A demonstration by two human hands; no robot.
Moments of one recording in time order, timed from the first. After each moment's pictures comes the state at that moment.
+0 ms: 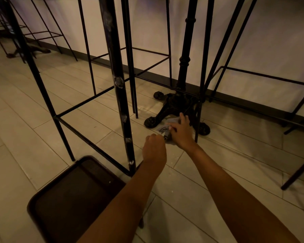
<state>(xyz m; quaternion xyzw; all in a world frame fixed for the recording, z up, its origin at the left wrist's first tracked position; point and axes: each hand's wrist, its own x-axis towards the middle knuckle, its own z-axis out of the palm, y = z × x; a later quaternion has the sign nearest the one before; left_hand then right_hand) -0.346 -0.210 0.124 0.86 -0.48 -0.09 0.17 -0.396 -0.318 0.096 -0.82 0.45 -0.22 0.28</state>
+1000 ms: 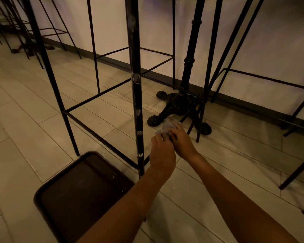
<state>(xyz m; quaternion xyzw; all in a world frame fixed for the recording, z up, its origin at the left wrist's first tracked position) -0.365 -0.180 0.119 0.84 -0.50 -0.06 0.18 -0.404 -0.275 0.092 -0.83 0.35 -0.23 0.36</state>
